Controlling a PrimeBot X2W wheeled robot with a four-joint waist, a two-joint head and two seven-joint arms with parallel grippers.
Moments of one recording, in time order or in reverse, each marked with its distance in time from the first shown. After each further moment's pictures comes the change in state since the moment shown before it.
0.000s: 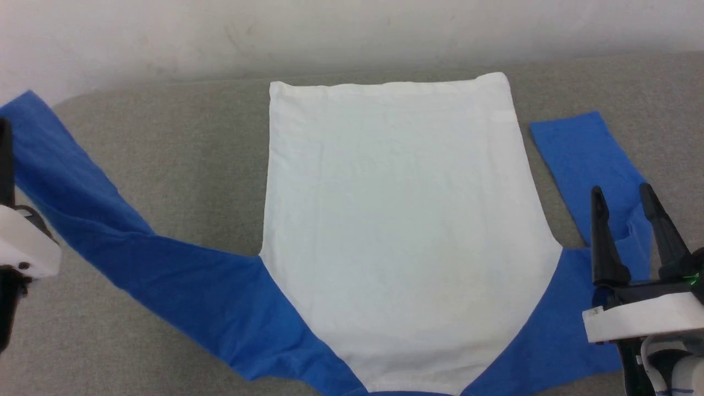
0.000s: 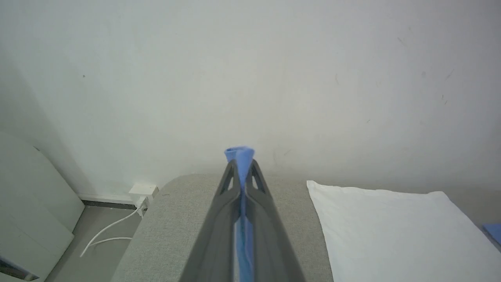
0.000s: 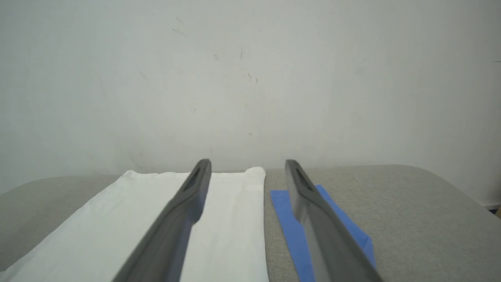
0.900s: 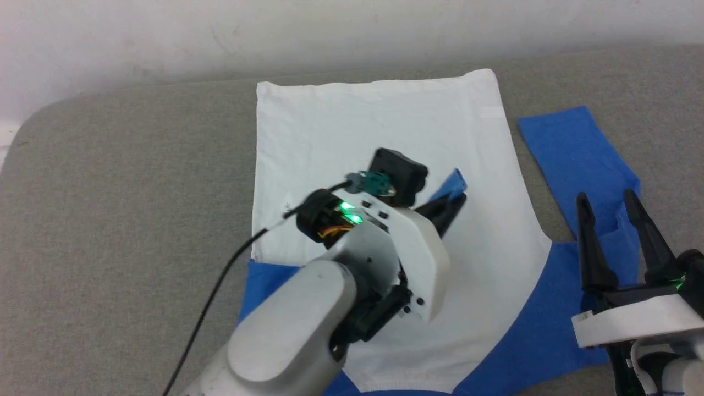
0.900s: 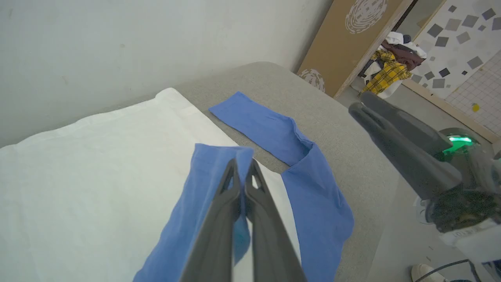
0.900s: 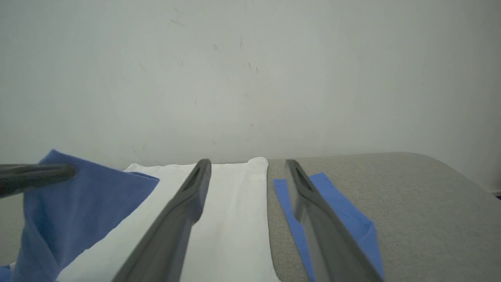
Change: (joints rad) left arm -0.426 -0.580 -0.780 0.434 0.044 -0.276 0.002; right arm 0.014 0.000 0.030 0.004 0.020 0.000 0.014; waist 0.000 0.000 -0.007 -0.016
